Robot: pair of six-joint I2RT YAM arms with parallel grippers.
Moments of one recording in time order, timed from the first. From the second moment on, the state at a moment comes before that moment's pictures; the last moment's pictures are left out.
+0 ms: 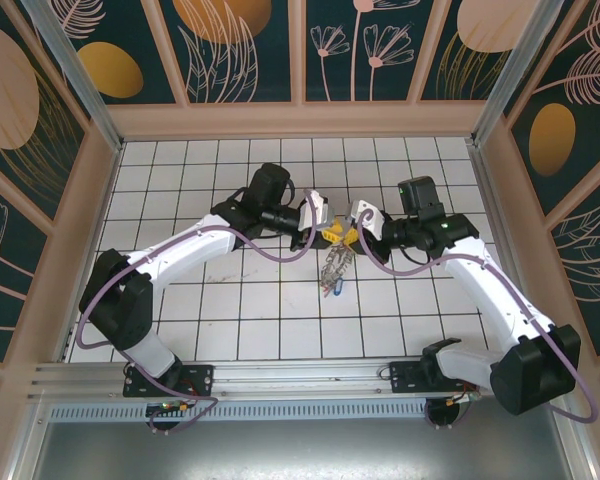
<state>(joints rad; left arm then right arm) -0.71 1.64 1.24 -0.17 0.87 0.58 0.37 1.18 1.02 -0.72 -0.73 -0.75</state>
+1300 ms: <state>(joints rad) -0.70 1.65 1.26 -0.26 0.86 0.64 0.41 1.21 1.05 -0.72 -0.72 -0.76</state>
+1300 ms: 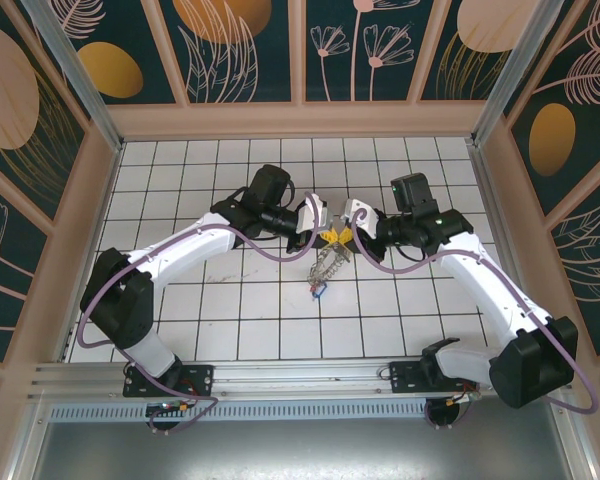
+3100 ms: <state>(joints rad) -0.68 1.63 1.14 0.07 0.96 0.35 0.35 1.16 0.89 -0.61 -0.84 -0.64</state>
